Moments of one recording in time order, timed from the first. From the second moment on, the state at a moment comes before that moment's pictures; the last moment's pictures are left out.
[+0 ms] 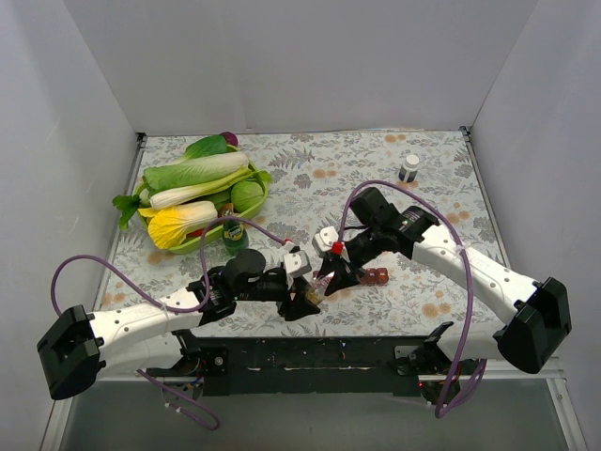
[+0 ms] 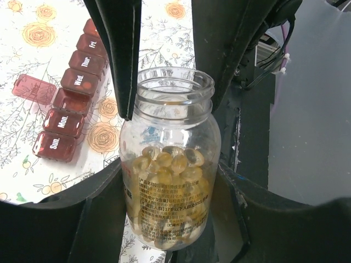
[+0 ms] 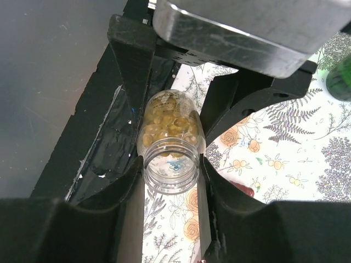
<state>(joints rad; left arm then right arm) -1.00 1.01 0.49 0.18 0.44 -0.13 0.77 1.29 1.11 -0.85 -1.00 -0.93</state>
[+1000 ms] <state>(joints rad) -1.00 0.93 0.45 0.30 0.38 -0.18 0.67 1.22 0.97 -0.60 -1.20 -0.68</state>
